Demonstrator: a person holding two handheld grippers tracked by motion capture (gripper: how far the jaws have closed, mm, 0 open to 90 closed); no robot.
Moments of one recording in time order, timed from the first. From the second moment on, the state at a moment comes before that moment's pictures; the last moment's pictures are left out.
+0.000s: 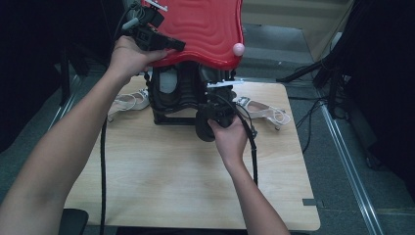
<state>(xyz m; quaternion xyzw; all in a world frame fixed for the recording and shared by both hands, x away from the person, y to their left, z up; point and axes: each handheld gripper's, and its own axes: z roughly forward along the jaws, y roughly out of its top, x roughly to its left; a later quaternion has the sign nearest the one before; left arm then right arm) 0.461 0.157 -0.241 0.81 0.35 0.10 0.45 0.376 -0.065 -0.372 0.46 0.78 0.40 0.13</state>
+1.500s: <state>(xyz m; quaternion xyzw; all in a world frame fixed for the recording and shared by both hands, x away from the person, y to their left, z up) 0.460 0.157 -0.242 0.81 0.35 0.11 0.45 0.408 -0.037 -0.377 0.44 0.78 0.42 0.17</state>
